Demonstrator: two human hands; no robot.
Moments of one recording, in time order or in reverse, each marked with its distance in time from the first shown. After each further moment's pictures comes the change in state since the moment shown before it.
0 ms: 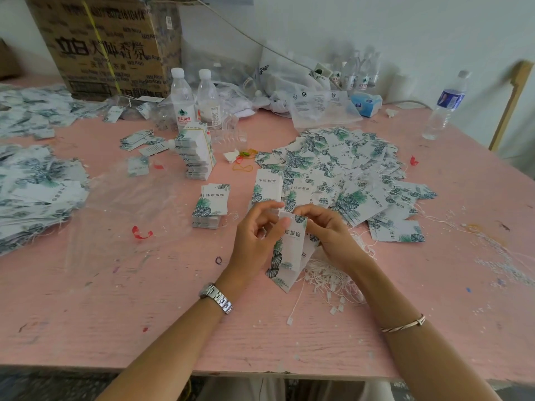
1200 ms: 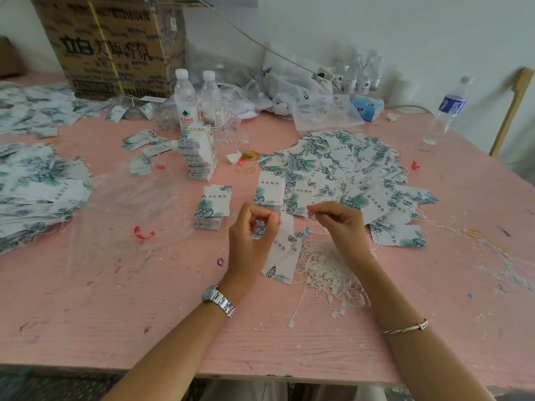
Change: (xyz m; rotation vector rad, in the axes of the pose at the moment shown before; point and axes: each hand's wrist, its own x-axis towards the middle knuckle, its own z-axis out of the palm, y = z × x) left_hand 0.000 -0.005 -0.005 0.153 0.205 0.208; right_hand 0.007 0.004 -0.018 -0.312 0.422 -0.114
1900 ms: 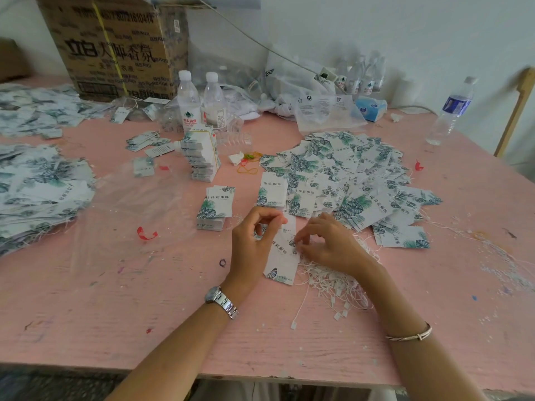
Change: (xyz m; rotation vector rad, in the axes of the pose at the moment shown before) left_hand 0.000 -0.004 -0.001 0.005 -0.066 -0.040; right_hand -0.005 0.000 0.001 -0.782 -0.440 -0.273
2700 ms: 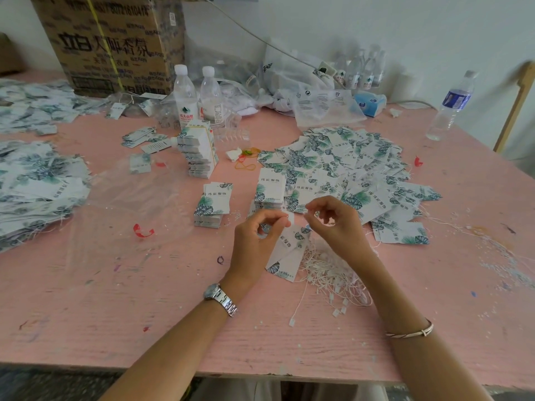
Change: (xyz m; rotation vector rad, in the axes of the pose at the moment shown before) left_hand -0.001 0.000 0.003 0.050 -0.091 -0.137; right_hand 0.003 -0.002 -0.004 0.534 0.337 0.159
